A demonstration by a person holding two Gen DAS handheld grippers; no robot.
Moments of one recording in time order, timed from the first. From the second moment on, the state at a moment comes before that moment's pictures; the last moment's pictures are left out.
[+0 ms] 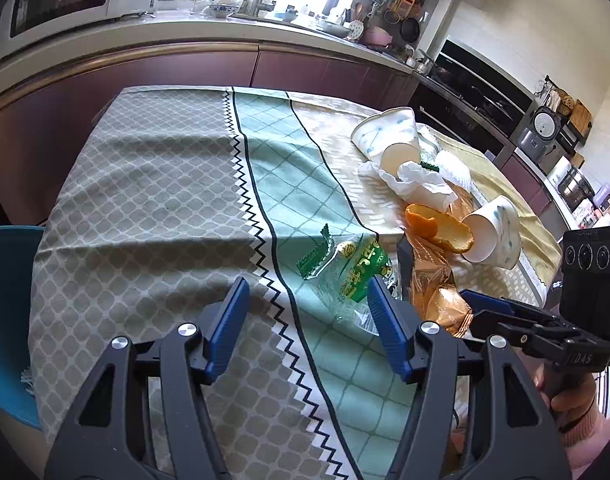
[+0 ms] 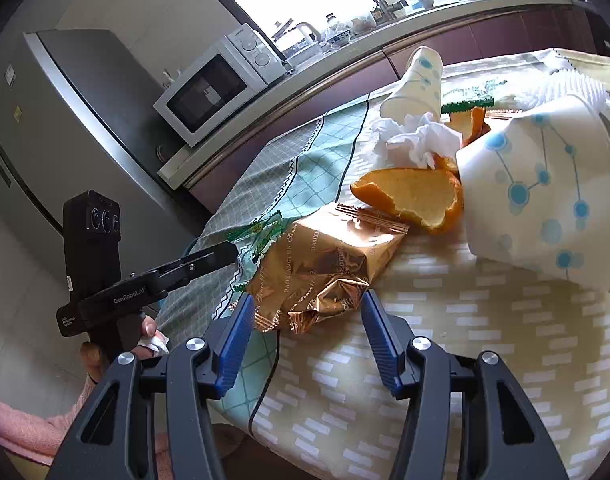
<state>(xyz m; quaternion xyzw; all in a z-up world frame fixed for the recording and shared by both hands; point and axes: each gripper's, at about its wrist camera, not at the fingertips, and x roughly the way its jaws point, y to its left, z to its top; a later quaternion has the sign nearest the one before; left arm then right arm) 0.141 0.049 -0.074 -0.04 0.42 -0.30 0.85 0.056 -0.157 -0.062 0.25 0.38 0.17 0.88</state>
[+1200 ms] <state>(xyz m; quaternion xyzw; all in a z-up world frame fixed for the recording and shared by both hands) 0.130 0.061 -0.062 -0.07 0.41 -0.31 0.85 0.062 -0.150 -0.062 0.28 0.36 0.17 0.87</state>
